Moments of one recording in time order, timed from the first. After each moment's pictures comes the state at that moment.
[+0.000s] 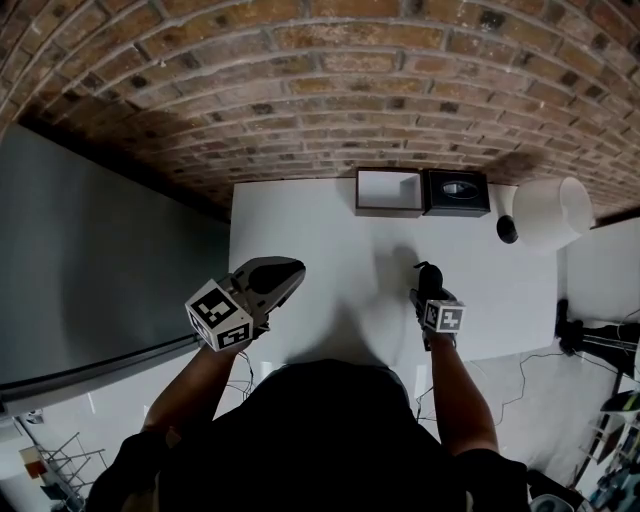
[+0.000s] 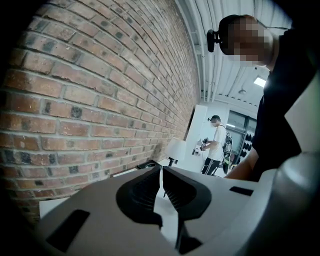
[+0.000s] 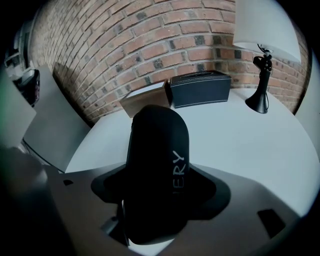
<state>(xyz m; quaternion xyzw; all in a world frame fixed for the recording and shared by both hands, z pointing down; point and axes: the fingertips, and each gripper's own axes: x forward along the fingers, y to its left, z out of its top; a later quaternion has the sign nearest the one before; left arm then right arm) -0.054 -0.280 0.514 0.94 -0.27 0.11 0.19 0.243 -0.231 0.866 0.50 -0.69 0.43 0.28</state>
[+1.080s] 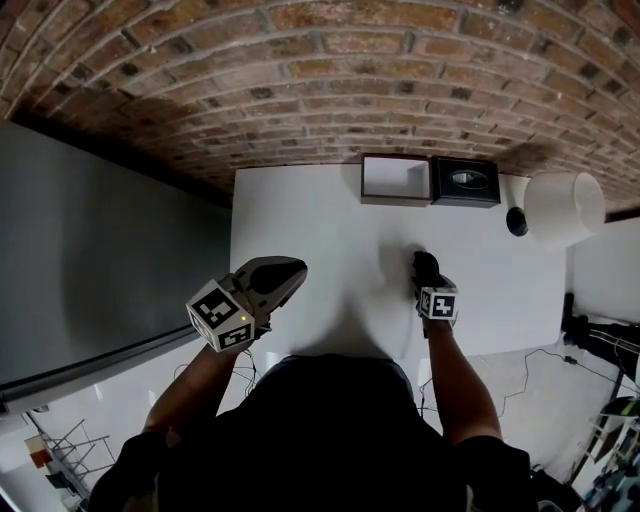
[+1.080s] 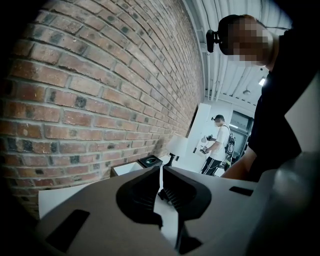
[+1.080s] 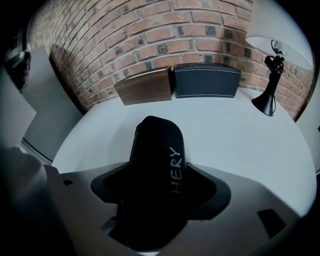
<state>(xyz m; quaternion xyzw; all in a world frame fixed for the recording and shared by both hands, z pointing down) -0.055 -0.273 0.536 0.93 -0.28 0.12 0.22 0.239 -0.243 0.908 0.50 -0.69 0.39 0.34</state>
